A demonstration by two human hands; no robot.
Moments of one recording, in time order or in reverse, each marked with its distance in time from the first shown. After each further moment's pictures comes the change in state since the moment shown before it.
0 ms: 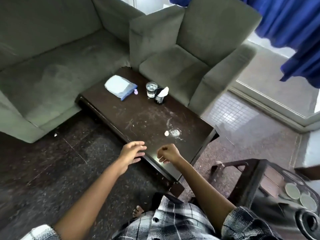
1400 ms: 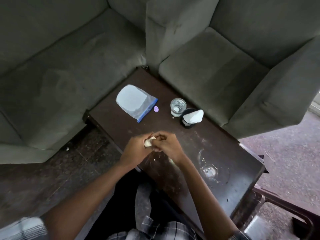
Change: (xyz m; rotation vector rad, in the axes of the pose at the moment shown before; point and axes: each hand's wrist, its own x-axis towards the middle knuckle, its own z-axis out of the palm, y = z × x) left_hand 0.264 0.169 -0.102 0.687 0.073 0.523; right_hand 0.264 -0.203 0.024 0.286 -0.133 -0.193
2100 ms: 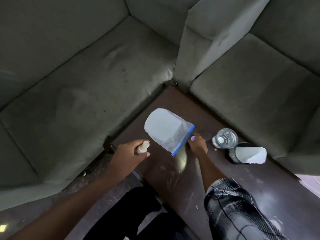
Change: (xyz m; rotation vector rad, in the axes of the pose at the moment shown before) left_hand 0.131 -0.145 -0.148 -0.049 0.030 -0.205; right_hand 0.291 0.063 0.021 -0.567 0.457 0.389
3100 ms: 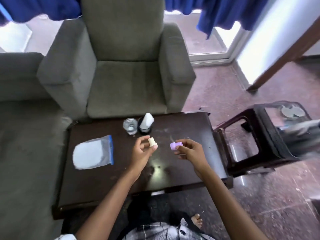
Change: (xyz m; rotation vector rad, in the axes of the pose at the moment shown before) left_hand -0.146 0.153 0.116 -0.330 -0.630 0.185; right_hand -0.378 0.122 -0.158 1.199 0.421 0.047
